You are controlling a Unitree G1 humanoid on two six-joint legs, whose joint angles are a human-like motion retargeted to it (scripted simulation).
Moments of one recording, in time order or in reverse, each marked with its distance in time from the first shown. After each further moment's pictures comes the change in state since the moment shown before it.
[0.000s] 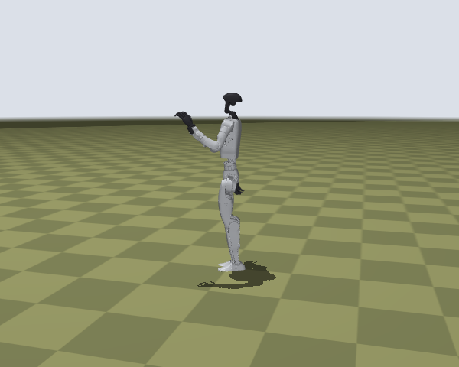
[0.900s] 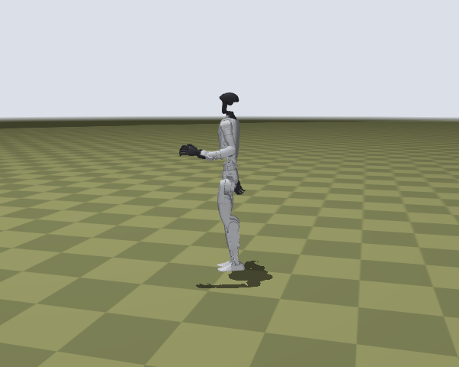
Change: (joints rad) left arm 0.576 -0.278 0.164 0.257 -0.246 -0.320 -0.196; right arm 0.006 -0.016 0.018 -0.004 0.041 -0.010 -0.043; waist 0.006 0.006 0.058; left_leg 0.020 0.002 0.020 -0.008 -0.003 -0.001; right_leg 0.007 0.008 0.019 -0.003 0.006 -0.007
